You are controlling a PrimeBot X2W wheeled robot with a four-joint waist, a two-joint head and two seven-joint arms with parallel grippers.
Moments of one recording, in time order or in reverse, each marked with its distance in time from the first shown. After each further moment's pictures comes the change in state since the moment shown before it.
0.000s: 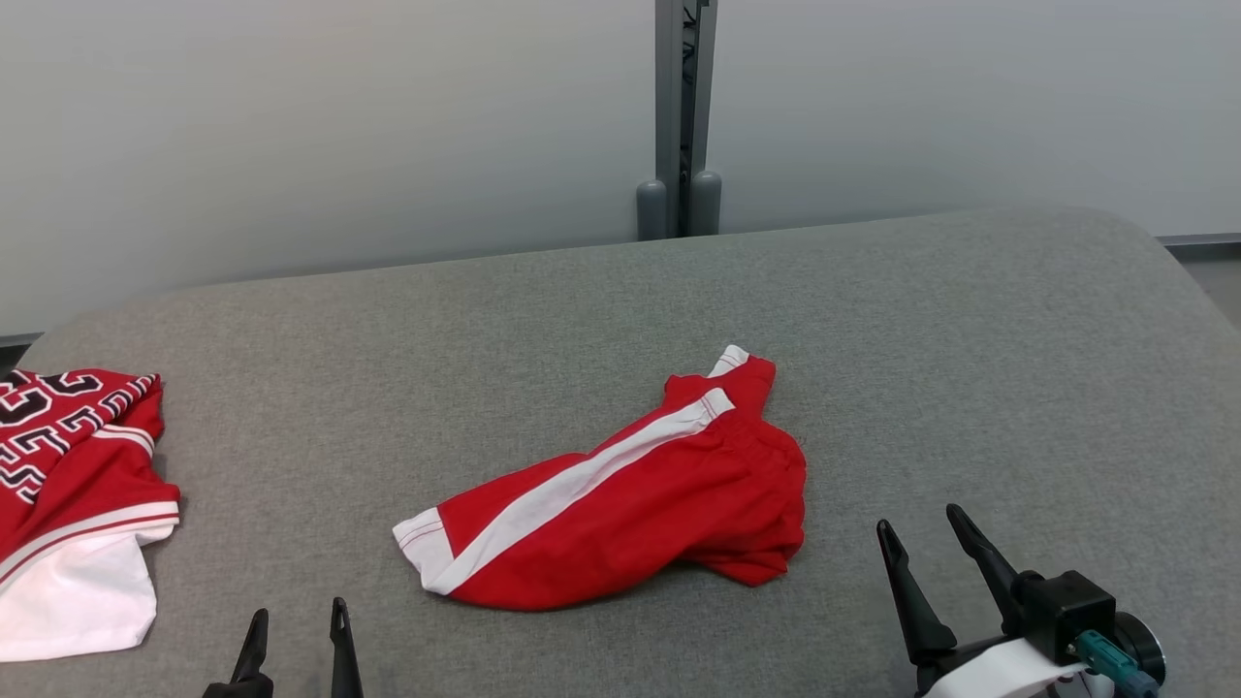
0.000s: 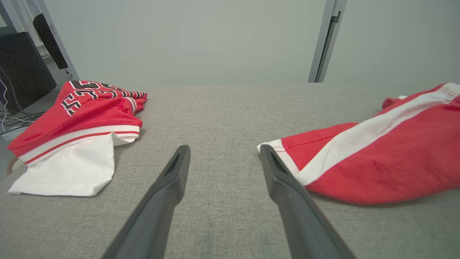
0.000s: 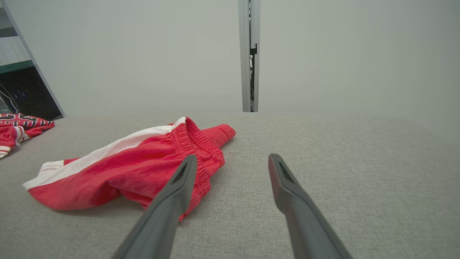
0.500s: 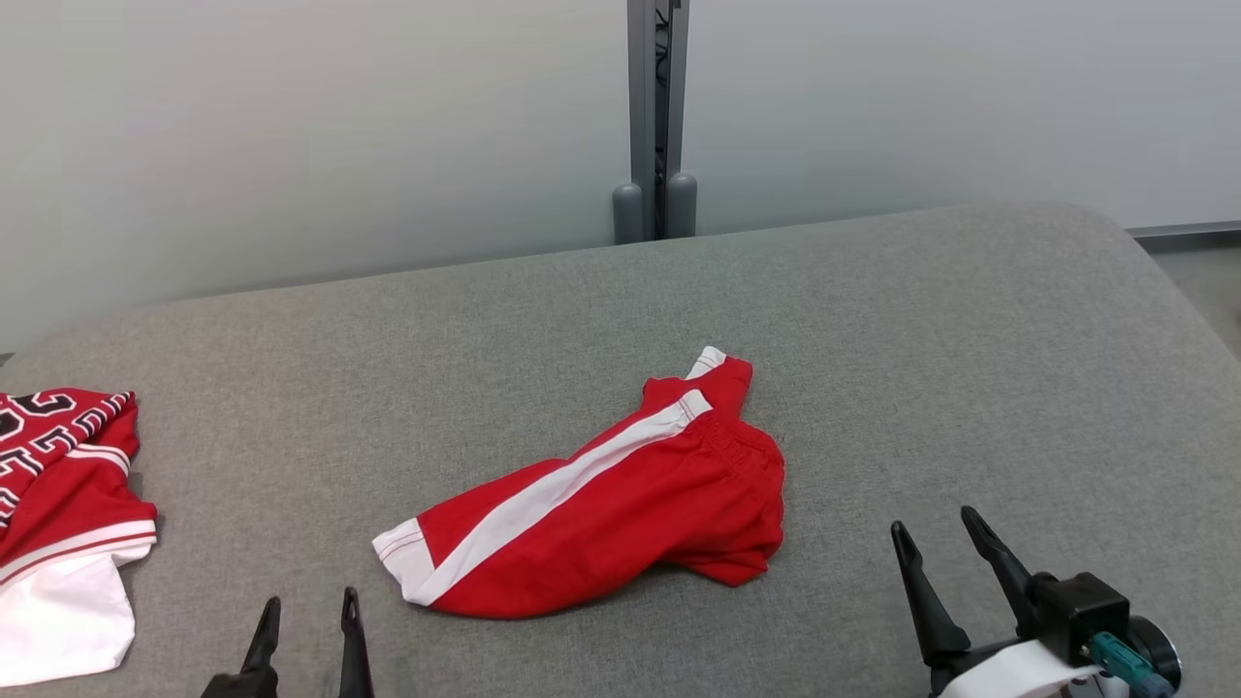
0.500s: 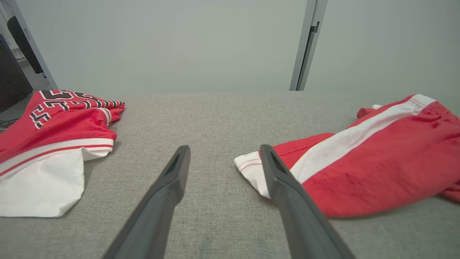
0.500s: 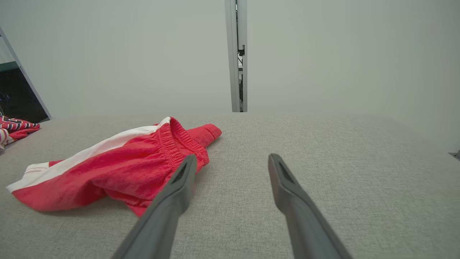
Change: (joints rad) left arm -0.020 0.000 -0.016 -0.004 -0.021 -0.027 0.000; right arm -0.005 -0.013 -0.007 0.005 0.005 0.000 0.000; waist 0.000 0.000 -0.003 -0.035
